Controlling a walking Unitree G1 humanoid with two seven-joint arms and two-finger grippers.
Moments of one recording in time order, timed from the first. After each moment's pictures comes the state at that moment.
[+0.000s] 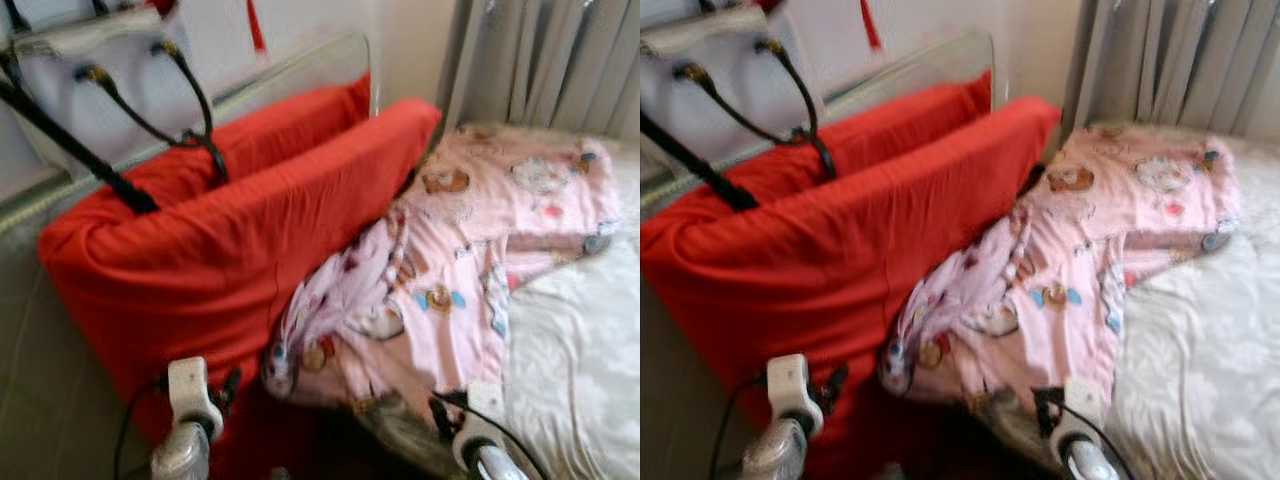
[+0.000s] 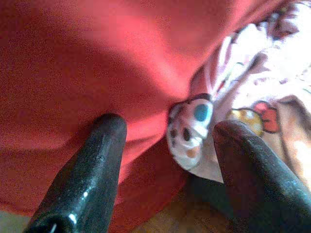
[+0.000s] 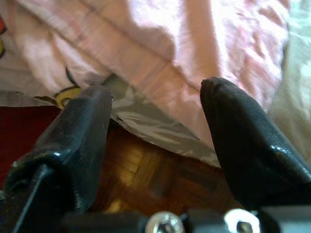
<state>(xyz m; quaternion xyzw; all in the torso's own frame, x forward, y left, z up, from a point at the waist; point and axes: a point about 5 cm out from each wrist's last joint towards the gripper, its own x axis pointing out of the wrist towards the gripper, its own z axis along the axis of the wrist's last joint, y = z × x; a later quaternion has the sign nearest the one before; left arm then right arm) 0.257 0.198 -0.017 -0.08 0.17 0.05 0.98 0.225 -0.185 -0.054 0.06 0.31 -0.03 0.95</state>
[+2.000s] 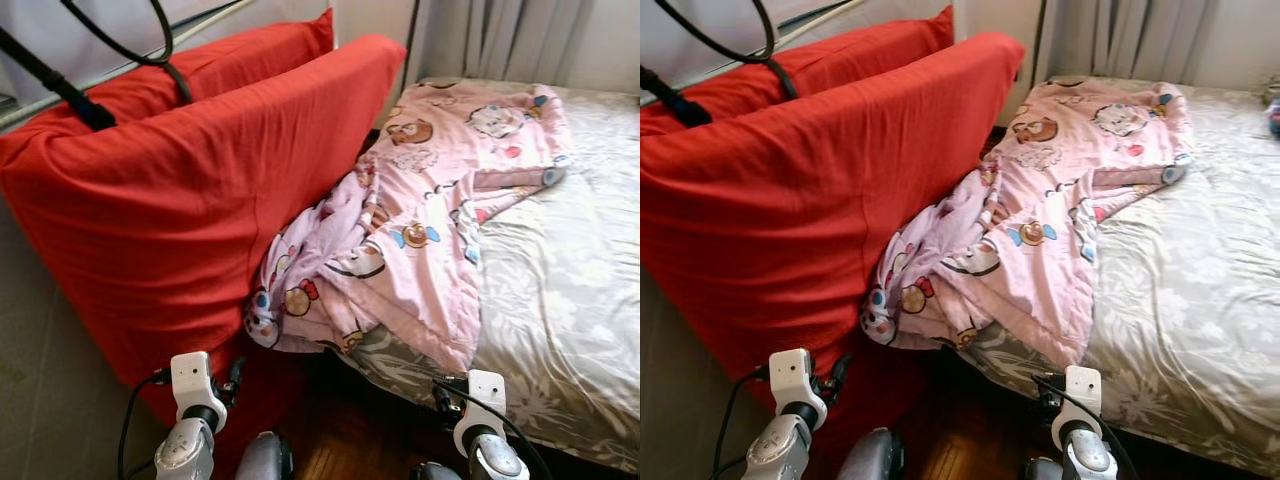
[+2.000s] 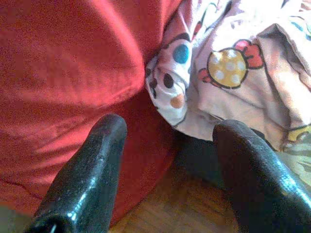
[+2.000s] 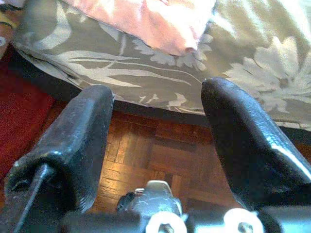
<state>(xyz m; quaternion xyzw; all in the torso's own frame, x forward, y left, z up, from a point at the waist) 0.258 0.193 -0.012 -0.08 0.15 0.04 0.99 0.236 -0.194 -0.046 0.04 0.30 -0.07 0.95</state>
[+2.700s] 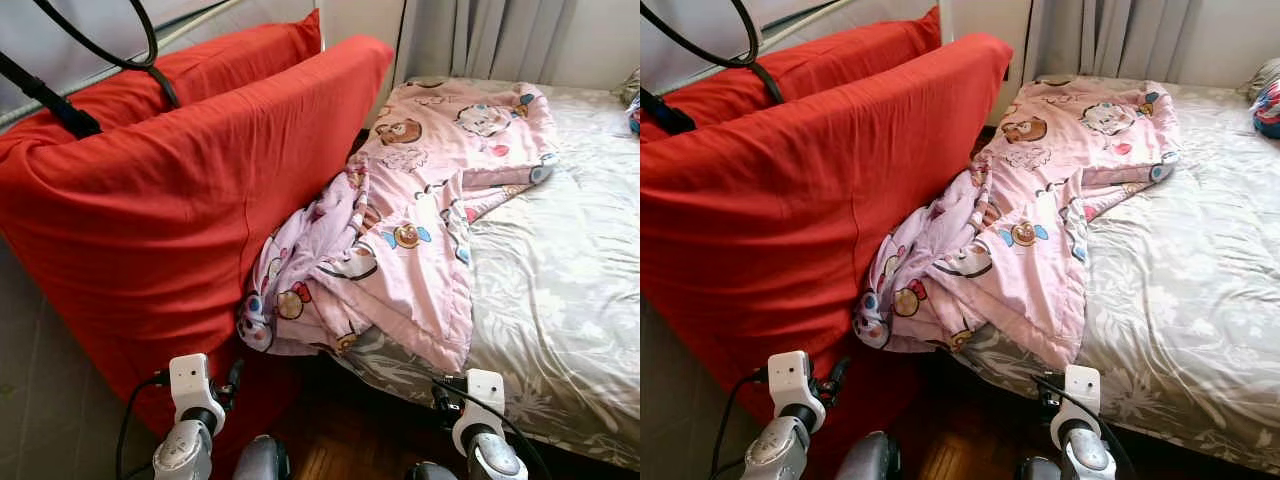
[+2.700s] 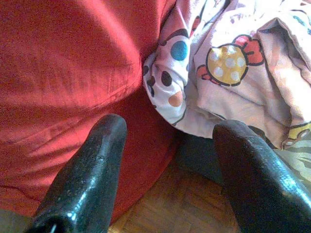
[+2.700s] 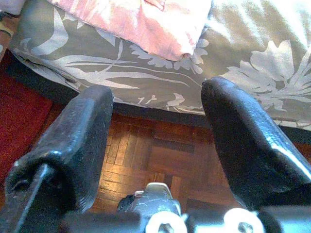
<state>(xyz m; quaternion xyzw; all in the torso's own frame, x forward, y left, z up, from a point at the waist) 0.256 0.196 -0.015 -0.08 0.15 0.04 0.98 0.237 -0.192 -0.046 0.04 0.30 -0.07 0.95</state>
